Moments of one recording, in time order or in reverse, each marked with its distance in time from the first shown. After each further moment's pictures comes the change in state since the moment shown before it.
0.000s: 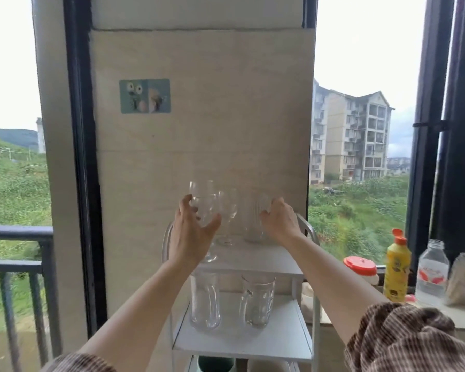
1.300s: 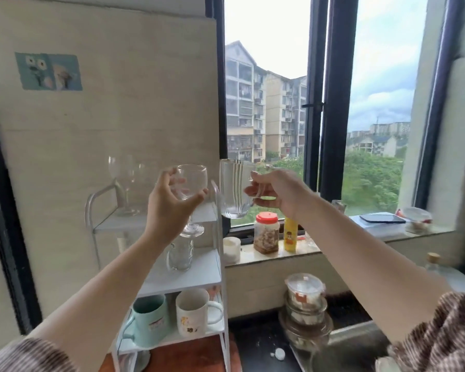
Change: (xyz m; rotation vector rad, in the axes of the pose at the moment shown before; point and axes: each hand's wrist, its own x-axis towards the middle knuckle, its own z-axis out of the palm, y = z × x) left_hand -0.112 0.110 0.015 -0.273 -0.190 0.201; right_hand -0.140 0.056 -0.199 0.841 -0.156 0.293
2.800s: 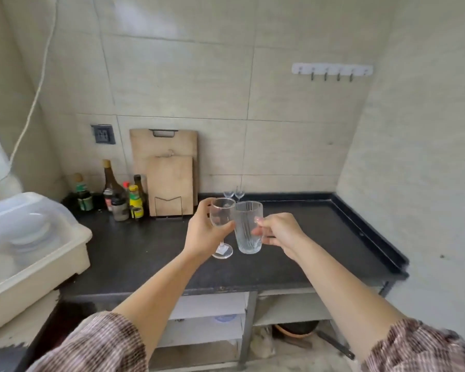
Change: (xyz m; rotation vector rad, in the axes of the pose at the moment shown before) left_hand -0.656 0.697 0.739 -0.852 -1.470 0.082; right_hand -0.718 0.065 -0.872 -0.114 1.597 0.373
